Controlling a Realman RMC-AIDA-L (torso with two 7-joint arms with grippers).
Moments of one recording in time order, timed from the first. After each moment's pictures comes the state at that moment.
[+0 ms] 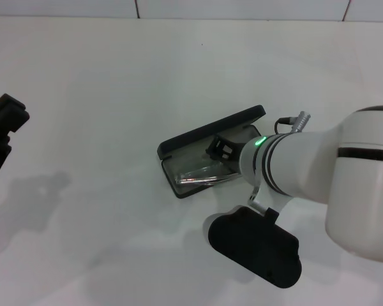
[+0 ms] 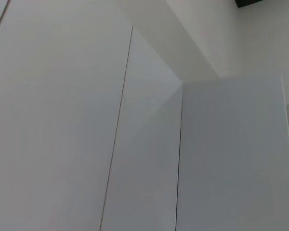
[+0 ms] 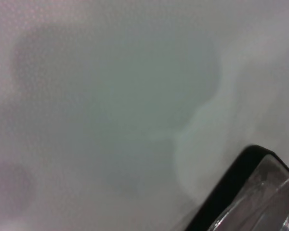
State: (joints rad) left arm -0.17 -1.91 1.46 0.27 0.62 2.03 -0.81; right arm 0.78 2.03 -2.46 -1.44 -2.99 -1.05 1.92
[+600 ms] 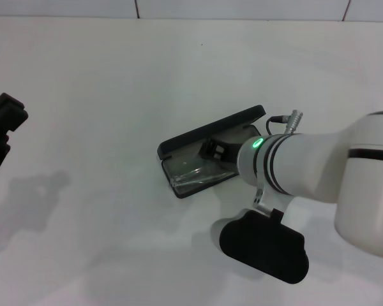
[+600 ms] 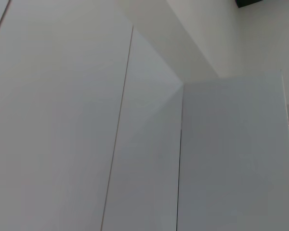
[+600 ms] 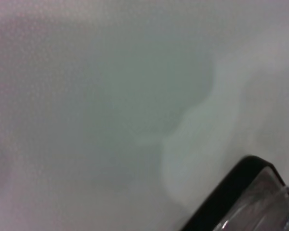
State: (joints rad) left arm -0.17 -1.90 1.46 0.27 0.62 2.03 -0.81; right arm 0.73 2.02 -2.45 -1.39 -2.99 -0.90 1.77
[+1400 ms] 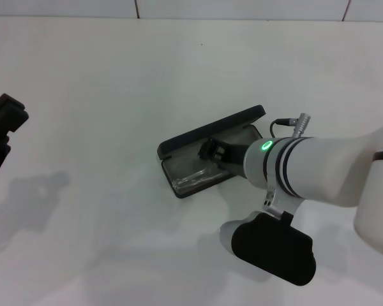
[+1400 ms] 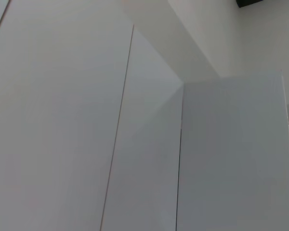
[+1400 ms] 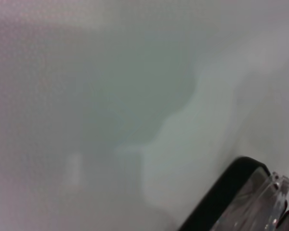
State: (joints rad) left arm -0.17 -1.90 1.46 0.27 0.62 2.03 -0.81; right arm 0.63 2.02 -2.40 -1.41 -2.99 -0.80 1.67
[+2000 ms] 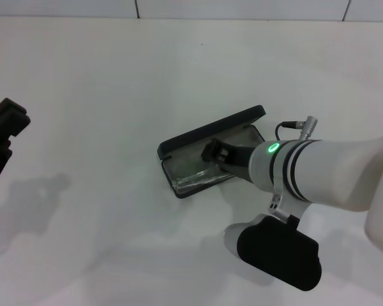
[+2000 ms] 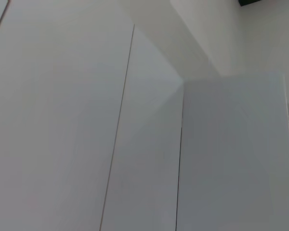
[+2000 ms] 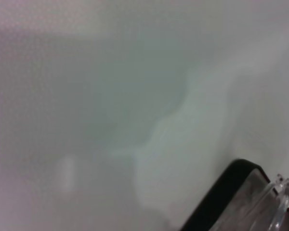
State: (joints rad) left arm -0.16 -1.91 1.47 0.27 0.62 2.03 -0.81; right arm 0.58 2.02 -2.37 -1.45 -2.99 -0.82 1.63
